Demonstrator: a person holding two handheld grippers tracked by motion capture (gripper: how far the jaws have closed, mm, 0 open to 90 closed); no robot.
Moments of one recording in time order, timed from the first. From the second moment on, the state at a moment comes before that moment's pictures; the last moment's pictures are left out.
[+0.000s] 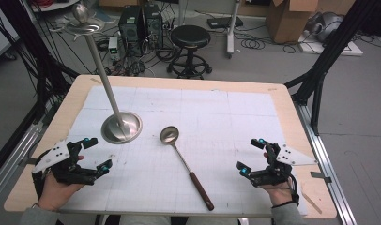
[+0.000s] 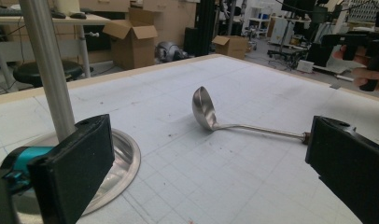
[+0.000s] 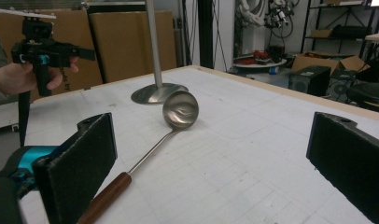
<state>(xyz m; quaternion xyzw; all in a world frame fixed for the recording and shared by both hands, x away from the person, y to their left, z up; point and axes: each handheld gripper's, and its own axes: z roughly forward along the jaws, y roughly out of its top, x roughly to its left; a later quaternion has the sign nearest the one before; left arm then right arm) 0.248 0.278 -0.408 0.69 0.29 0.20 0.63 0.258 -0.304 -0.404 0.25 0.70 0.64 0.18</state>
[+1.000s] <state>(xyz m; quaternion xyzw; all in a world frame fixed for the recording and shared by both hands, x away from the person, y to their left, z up) 0.249 0.276 -0.409 0.70 0.29 0.21 0.61 0.246 -0.275 -0.394 0.22 0.75 0.61 0.16</state>
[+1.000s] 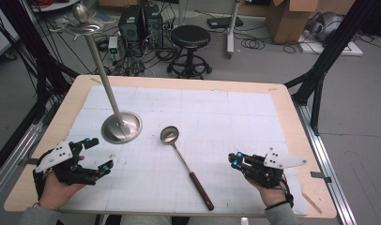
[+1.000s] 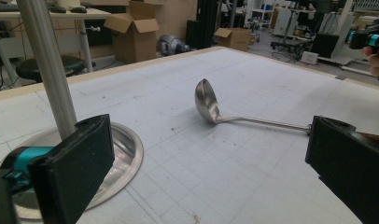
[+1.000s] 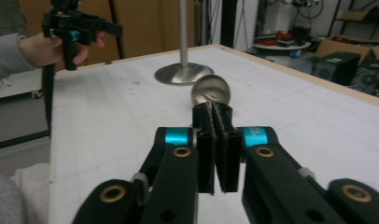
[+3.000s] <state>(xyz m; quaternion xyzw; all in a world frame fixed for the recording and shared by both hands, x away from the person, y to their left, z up) 0.255 0.271 -0.416 0.72 0.30 0.21 0.58 0.250 -0.152 -0.441 0.21 0.88 0.43 0.02</state>
